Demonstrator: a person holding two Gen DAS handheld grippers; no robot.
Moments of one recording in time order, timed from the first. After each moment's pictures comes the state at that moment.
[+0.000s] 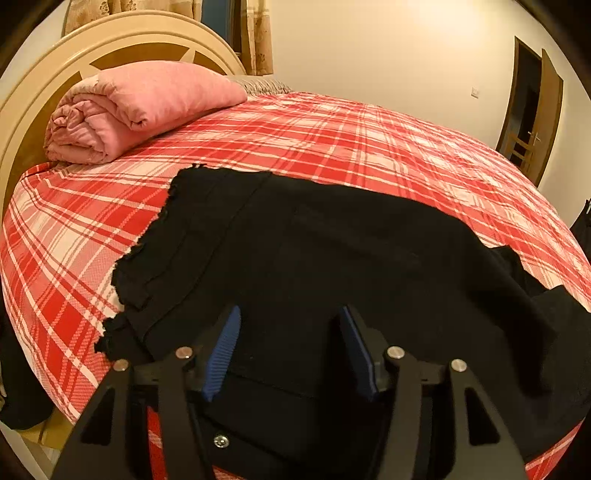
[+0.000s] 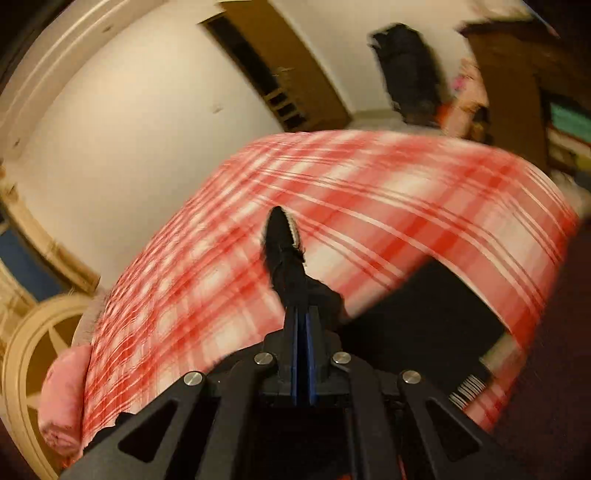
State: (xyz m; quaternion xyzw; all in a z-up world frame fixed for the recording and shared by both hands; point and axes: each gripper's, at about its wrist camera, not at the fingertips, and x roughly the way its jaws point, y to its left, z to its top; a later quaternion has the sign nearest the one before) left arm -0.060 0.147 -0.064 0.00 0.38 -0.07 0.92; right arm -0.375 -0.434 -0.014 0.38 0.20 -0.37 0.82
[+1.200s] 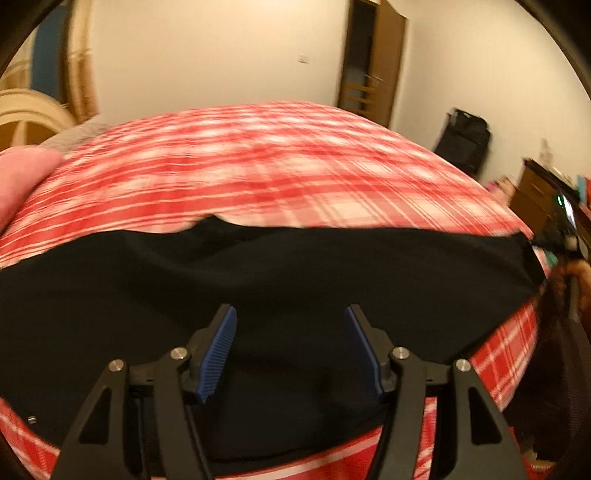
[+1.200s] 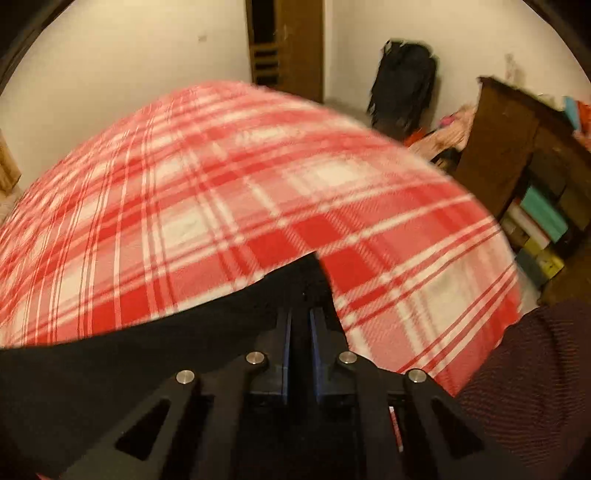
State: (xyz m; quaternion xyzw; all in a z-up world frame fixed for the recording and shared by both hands) left arm -0.160 -0.028 -0.028 0.10 0.36 -0.37 0.85; right arm -0.346 -0.510 -0.043 0.20 0.35 -0.46 0.79
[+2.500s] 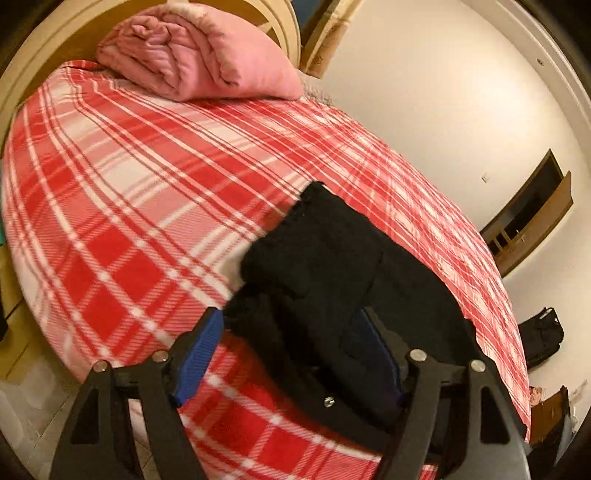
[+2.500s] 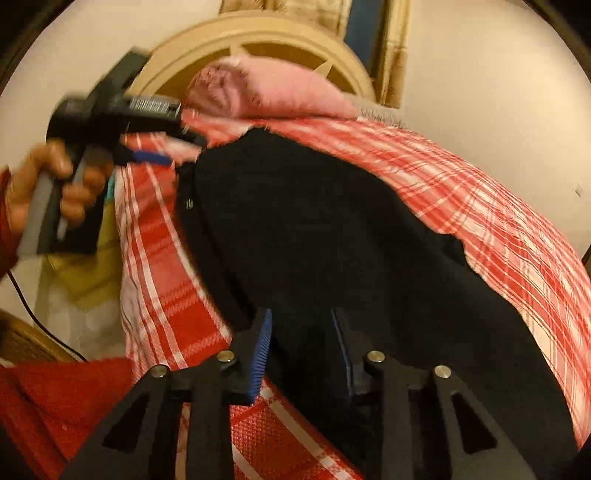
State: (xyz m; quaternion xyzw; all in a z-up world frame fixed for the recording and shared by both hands) left arm -0.071 0.268 -0.052 -0.22 0.40 -0.09 0.89; right arm -0.139 0.012 -0.099 -0.17 0.36 0.15 0.90
